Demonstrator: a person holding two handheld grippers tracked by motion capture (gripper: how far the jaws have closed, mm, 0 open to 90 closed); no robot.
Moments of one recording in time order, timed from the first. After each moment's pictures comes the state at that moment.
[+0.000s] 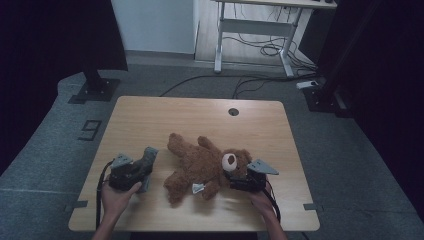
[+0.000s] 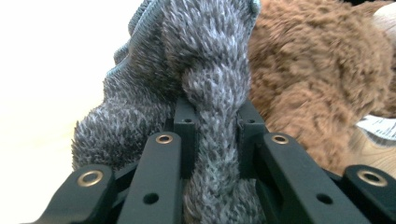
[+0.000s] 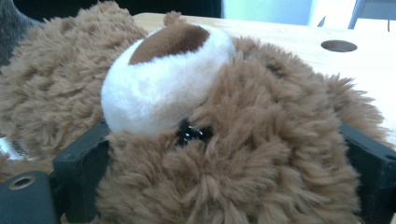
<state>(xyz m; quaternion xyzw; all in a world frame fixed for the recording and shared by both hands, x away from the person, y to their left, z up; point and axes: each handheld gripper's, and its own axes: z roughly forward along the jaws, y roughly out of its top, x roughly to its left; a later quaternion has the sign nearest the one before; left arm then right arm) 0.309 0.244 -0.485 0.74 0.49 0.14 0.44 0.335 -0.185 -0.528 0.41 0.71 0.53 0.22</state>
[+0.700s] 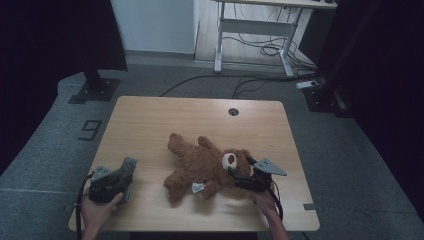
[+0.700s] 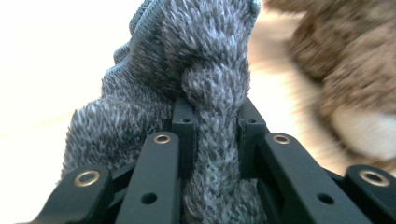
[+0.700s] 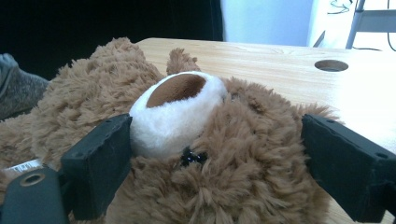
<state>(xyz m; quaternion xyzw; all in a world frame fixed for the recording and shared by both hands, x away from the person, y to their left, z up) 0.279 0.293 -0.509 0.73 0.54 0.18 0.39 0.328 -0.196 -0.512 0.41 0.69 0.56 0.22</state>
